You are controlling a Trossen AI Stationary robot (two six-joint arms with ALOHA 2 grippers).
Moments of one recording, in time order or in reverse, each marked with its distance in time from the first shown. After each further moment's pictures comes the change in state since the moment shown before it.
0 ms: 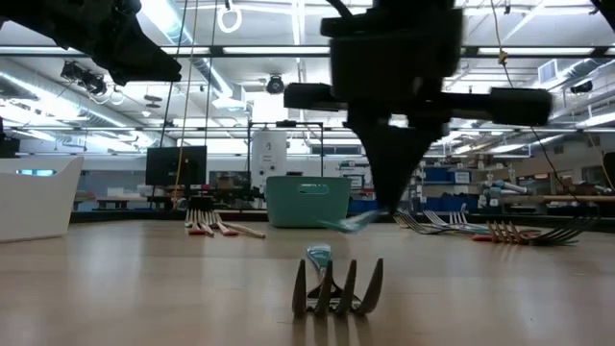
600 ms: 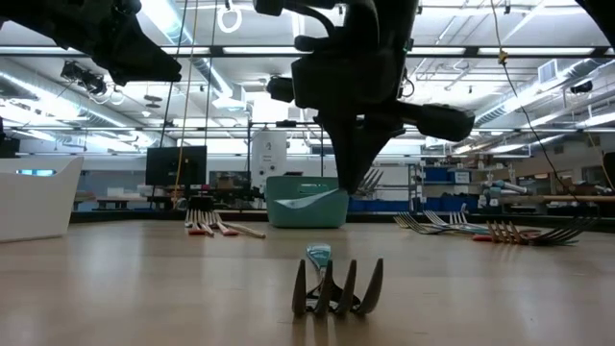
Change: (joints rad) left arm 0.000 0.000 0.000 0.000 0.000 0.000; right arm -0.079 -0.003 0.031 -0.012 0.175 -0.003
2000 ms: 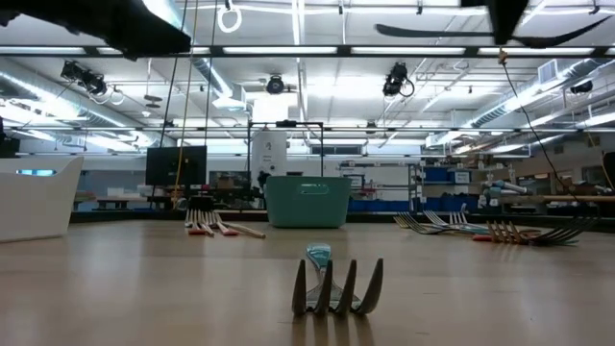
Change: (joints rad) left arm 0.000 0.000 -0.001 0.210 -0.025 0.265; right arm 0.146 -0.450 -0.102 -0.311 -0.351 1.456
